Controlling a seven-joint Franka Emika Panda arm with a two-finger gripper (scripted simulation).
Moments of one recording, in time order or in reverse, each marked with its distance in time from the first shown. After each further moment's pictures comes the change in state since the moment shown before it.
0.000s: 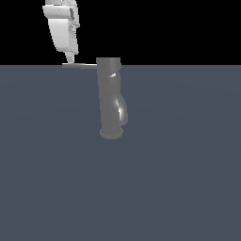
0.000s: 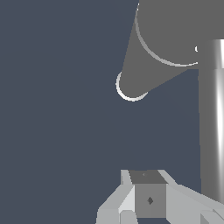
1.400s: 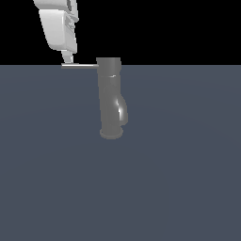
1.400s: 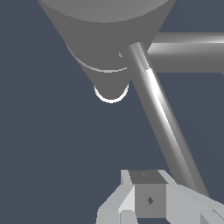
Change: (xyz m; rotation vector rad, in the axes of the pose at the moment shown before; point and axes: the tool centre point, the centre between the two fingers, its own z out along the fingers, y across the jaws) arm 0.005 0.065 0.000 0.005 -0.001 0.001
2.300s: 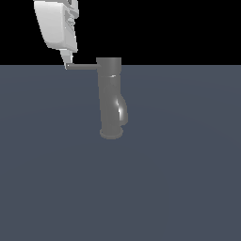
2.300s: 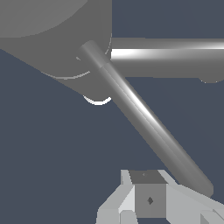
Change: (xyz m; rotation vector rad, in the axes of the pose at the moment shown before) arm 0.007 0.039 0.000 0.001 0.000 -0.009
